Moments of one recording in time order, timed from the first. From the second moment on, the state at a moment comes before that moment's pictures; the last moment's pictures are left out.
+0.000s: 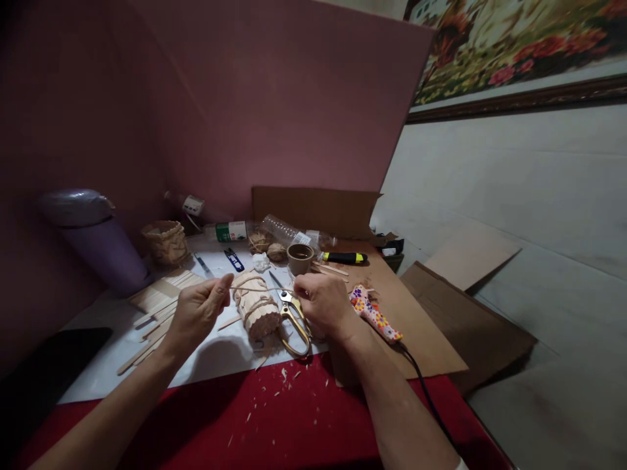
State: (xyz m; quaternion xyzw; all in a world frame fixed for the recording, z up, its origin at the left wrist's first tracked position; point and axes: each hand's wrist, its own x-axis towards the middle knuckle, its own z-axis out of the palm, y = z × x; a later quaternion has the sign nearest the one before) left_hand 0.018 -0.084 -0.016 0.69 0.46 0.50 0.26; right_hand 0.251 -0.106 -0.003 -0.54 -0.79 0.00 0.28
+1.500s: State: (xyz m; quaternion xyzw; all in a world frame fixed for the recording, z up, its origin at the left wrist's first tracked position) left_hand 0.026 -0.086 -0.014 0.40 0.35 0.45 0.72; right_hand 0.187 -0.115 -0.031 -0.50 -0.68 0.15 0.51
